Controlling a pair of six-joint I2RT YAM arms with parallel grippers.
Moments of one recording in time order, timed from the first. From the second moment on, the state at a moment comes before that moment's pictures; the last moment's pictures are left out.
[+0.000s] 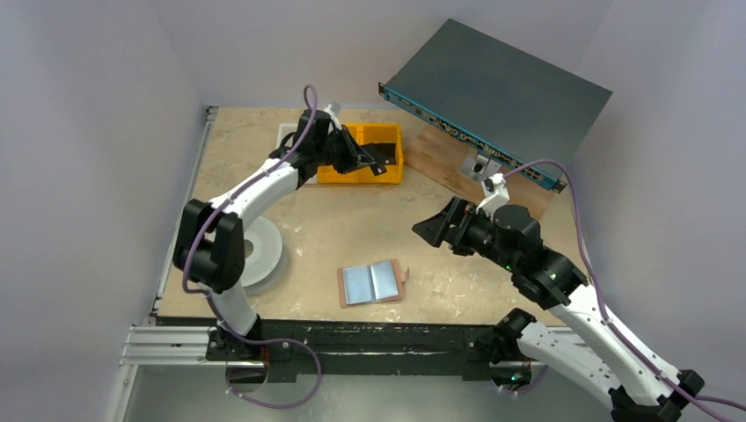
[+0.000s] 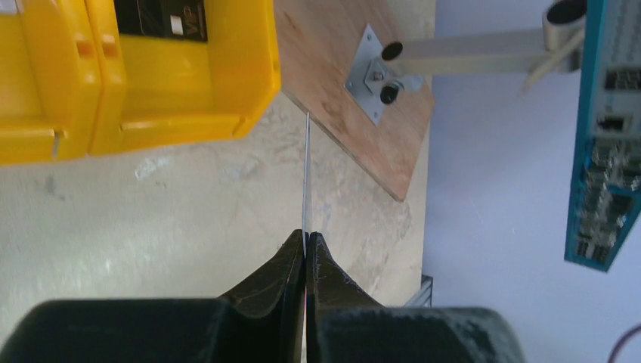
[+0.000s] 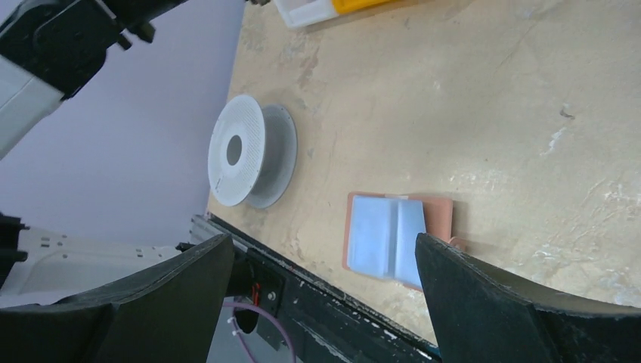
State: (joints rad) left arm -0.43 1.71 1.32 -0.16 0.37 -0.88; right arm 0.67 0.70 0.79 -0.47 -0.04 0.88
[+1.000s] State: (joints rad) left arm -0.36 2.25 1.89 -0.28 0.40 -0.81; right arm 0.67 0.64 0.86 -0.63 0.05 0.85
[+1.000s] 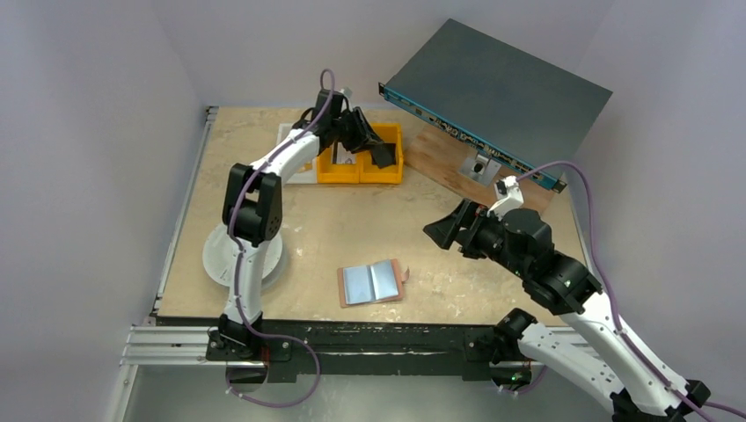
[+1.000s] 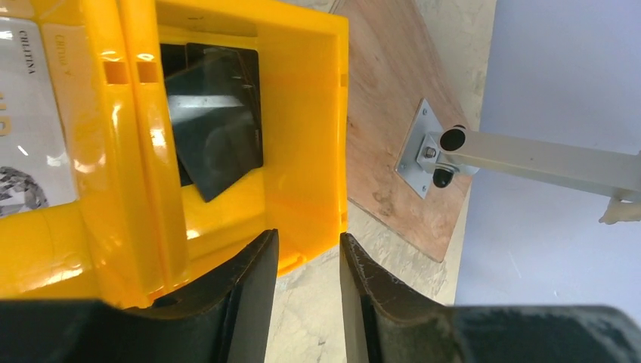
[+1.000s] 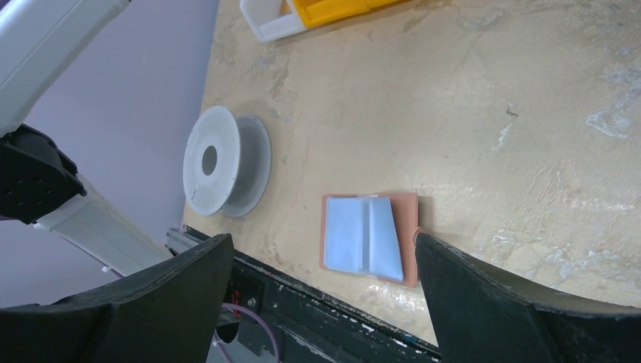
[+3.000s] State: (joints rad) left arm -0.44 0.89 0.57 -0.62 0.29 -0.72; right arm 1.16 1.73 1.01 -0.31 0.20 0.86
